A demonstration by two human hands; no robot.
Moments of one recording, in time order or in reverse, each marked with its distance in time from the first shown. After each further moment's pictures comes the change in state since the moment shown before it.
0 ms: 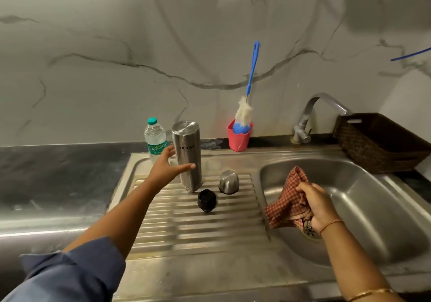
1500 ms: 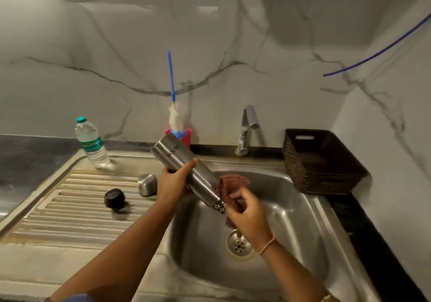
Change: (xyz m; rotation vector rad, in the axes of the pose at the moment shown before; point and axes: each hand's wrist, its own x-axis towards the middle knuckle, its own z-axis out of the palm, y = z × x) left_hand -0.088 0.171 0.275 -0.633 0.308 -0.238; right_hand 0.076 -0.024 -0.147 -0.332 -0.502 -0.620
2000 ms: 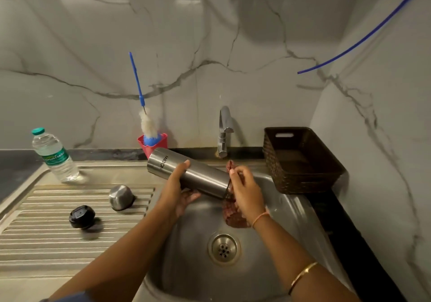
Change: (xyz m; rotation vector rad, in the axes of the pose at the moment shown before) left_hand 0.013 -0.010 0.066 -0.313 -0.171 -0.317; right_hand 0.068 0.007 -0.048 -0.133 0.079 0.152
